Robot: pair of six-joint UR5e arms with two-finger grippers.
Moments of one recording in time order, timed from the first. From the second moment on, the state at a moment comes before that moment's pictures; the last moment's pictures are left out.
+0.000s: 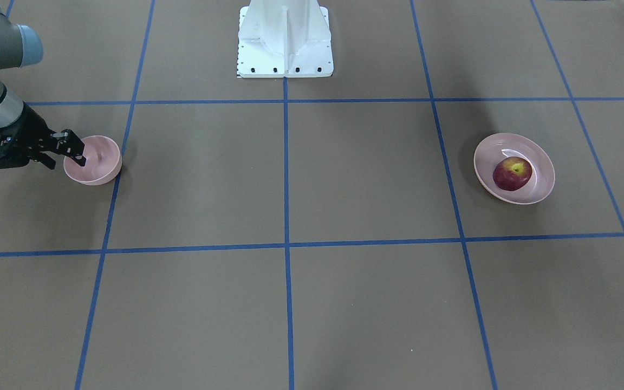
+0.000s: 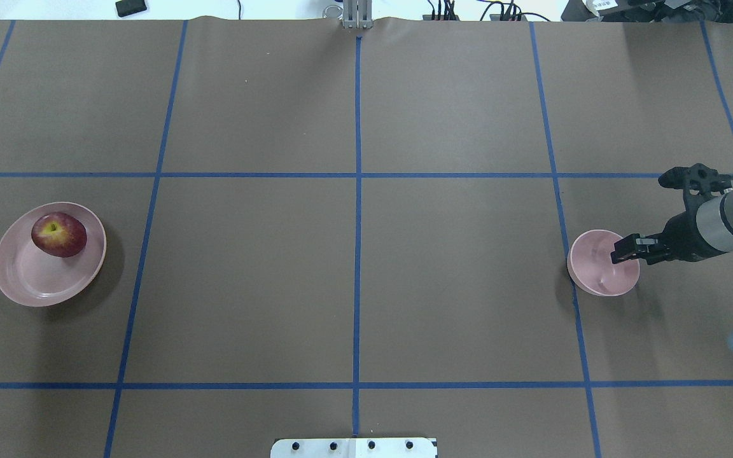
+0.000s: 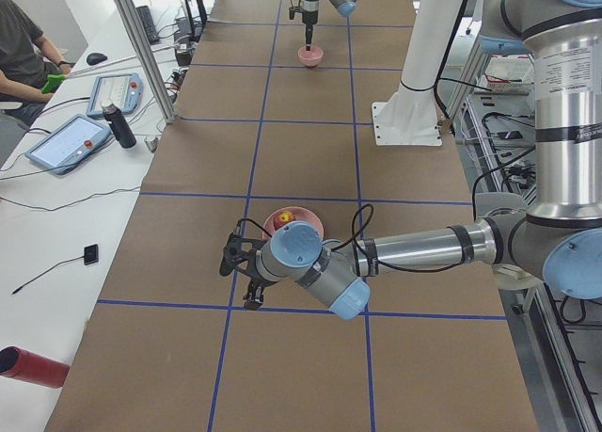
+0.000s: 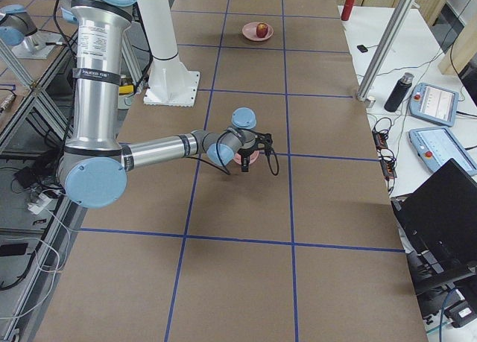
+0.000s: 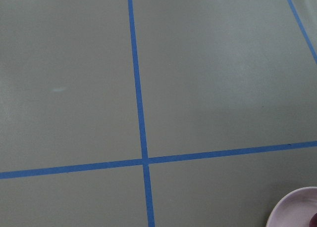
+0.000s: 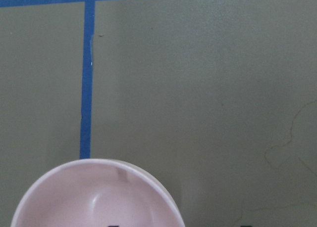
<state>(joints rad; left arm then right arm) -1.56 -1.44 -1.52 -2.41 -2.42 -0.40 0.83 -1.67 1.79 -0.95 2.15 0.99</state>
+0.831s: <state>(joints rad) -1.26 -1.50 -1.63 -2.40 -2.35 -0.74 0.86 -1.64 1.80 -0.96 2.22 1.00</state>
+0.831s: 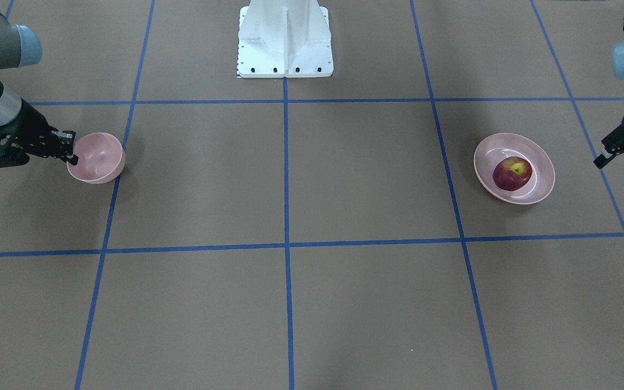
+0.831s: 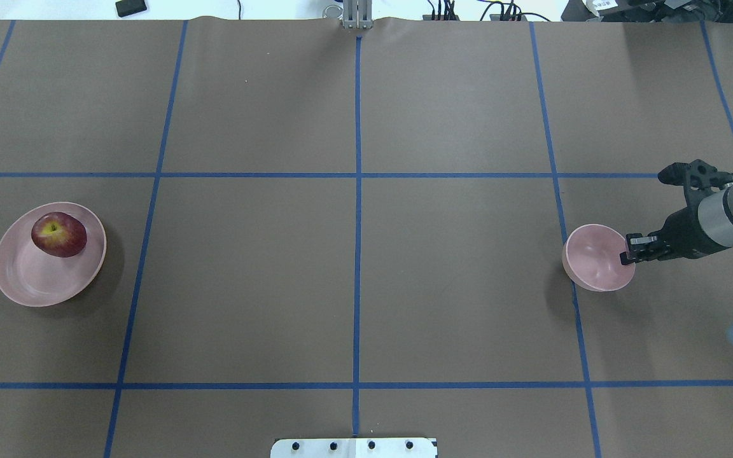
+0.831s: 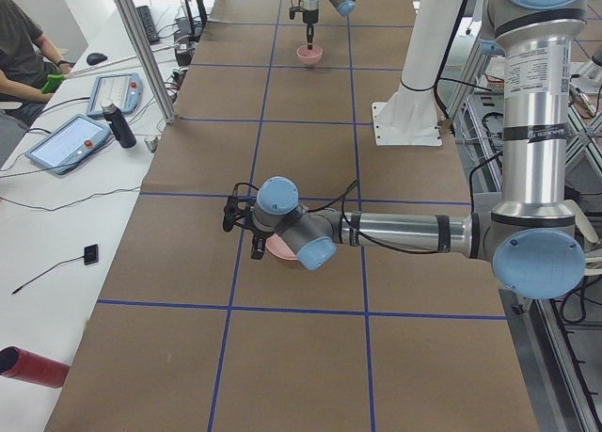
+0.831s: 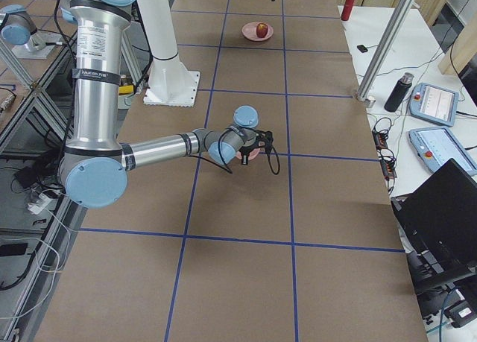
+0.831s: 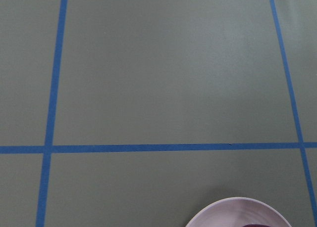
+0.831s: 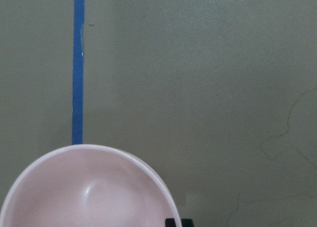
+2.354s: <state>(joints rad) -0.85 -1.49 -1.72 -2.35 -2.00 -0.91 0.72 -0.87 1.54 -1.46 2.05 1.26</state>
